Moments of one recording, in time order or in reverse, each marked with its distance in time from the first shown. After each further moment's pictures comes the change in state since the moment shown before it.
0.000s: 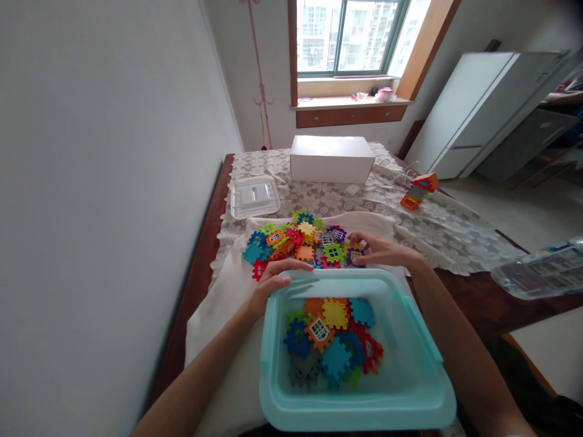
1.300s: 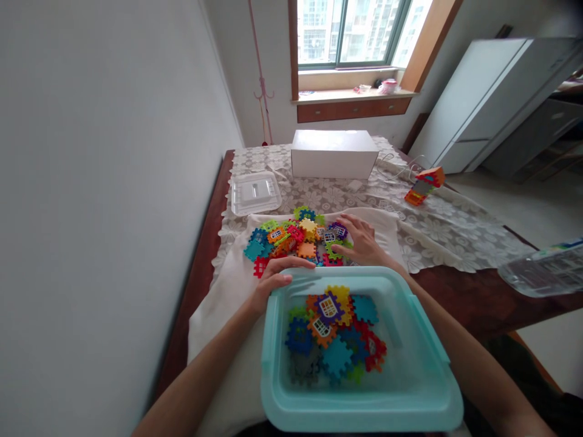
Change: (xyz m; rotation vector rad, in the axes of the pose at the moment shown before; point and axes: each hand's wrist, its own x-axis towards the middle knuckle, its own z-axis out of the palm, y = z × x) left_hand -0.002 0.011 0.009 -0.045 -0.007 -0.023; right_hand 0.029 -0.020 0.061 -0.149 0.481 -0.043
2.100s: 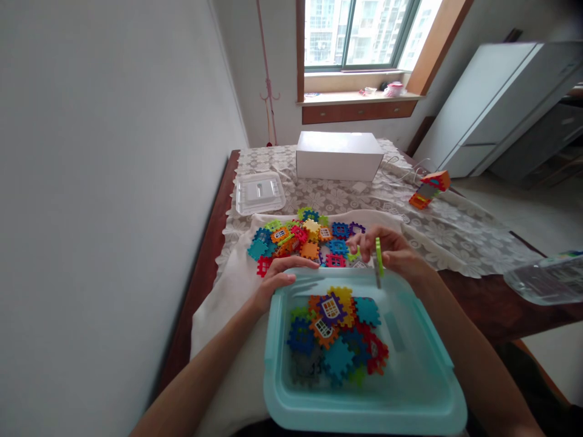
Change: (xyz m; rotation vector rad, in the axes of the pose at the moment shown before) left_hand -0.002 0.003 0.003 -0.003 0.003 -0.007; right_hand -0.013 -0.044 -0.068 1.129 -0.331 -0.070
